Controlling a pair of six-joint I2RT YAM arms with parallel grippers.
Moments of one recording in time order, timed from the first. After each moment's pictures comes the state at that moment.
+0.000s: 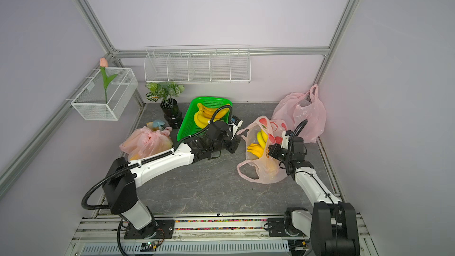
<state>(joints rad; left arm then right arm) -0.95 1.66 1.34 -0.18 0.00 -0.16 0.01 1.19 0.58 -0.05 -0.40 0.55</state>
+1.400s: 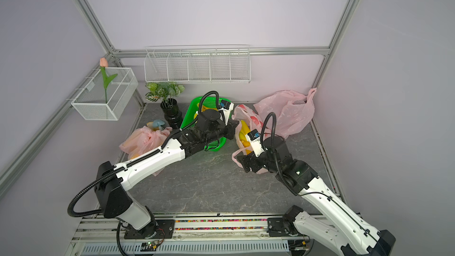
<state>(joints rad) -0.92 1.62 1.44 -0.17 -0.06 -0.31 0.71 0.90 0.90 -0.60 -0.07 0.10</state>
